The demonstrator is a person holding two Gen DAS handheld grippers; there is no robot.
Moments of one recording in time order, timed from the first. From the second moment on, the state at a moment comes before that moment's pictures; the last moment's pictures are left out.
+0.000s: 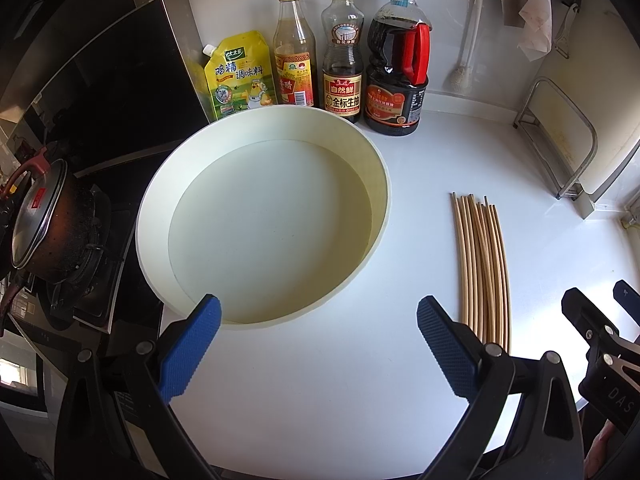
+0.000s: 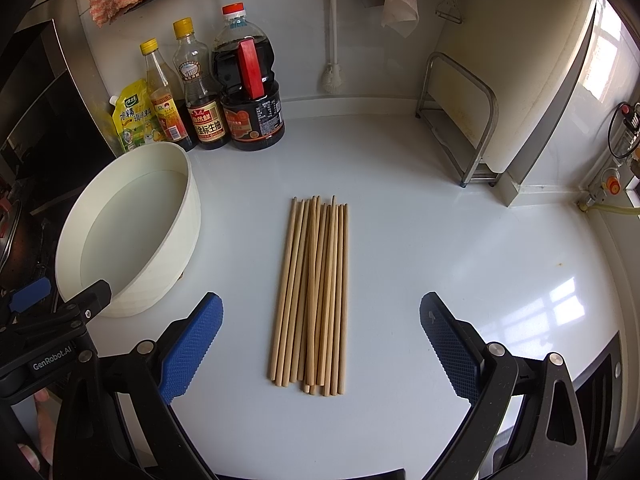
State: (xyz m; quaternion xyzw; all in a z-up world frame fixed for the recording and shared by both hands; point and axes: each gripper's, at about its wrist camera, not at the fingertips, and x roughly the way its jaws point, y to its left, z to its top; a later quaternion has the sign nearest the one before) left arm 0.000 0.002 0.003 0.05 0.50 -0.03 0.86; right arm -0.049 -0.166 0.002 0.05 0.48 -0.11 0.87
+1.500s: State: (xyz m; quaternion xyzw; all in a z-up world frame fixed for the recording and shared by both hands) left arm 0.014 -0.073 -0.048 0.07 0.52 -0.11 0.85; right arm -0.045 -0.239 -0.068 0.06 0.52 -0.12 0.84
